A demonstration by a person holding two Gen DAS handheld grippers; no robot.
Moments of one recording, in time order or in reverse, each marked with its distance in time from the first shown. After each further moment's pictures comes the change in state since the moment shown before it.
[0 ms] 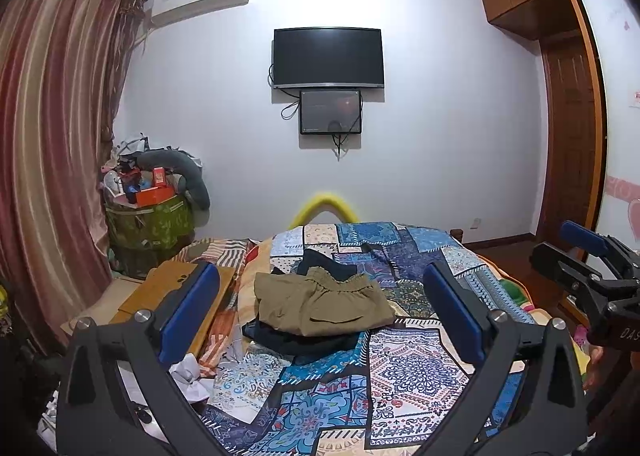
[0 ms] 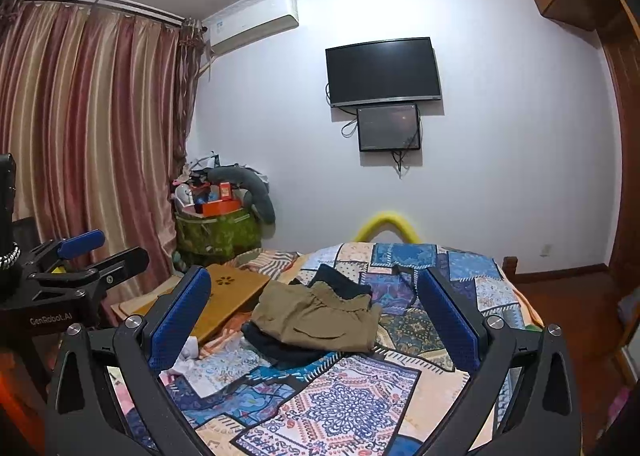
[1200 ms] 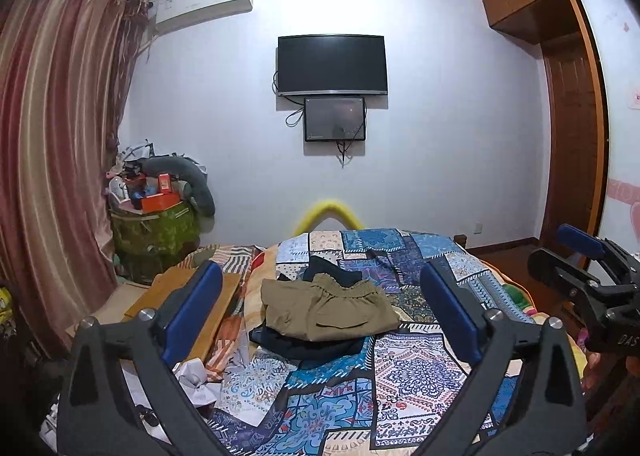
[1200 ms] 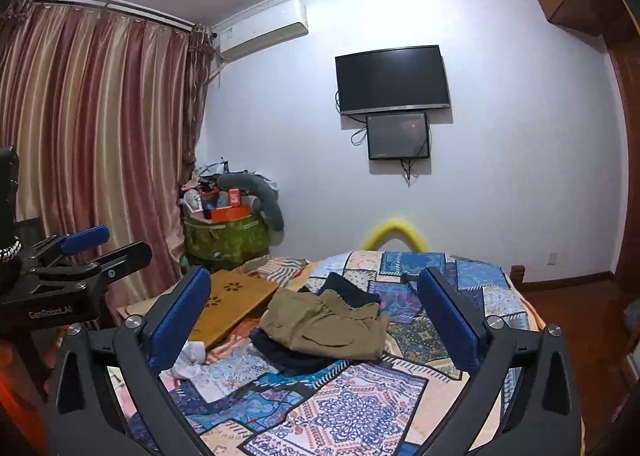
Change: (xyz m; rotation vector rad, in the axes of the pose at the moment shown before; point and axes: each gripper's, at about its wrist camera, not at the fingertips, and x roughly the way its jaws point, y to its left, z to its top) left arm -0.013 -0.003 0.005 0.003 -0.023 0.023; right arm 0.009 0.003 0.004 -0.003 -0.024 0.036
